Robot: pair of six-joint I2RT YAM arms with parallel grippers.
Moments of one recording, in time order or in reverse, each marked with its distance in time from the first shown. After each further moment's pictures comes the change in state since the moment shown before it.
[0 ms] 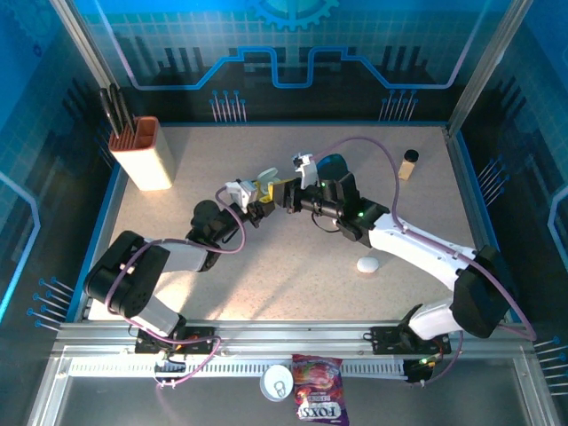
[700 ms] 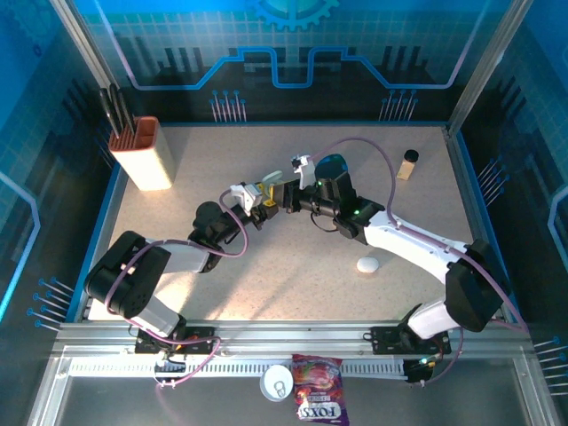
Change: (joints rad) left arm -0.028 0.000 0.001 0.009 0.013 0.049; right arm -0.016 0.044 0.000 -0.005 0.002 -0.005
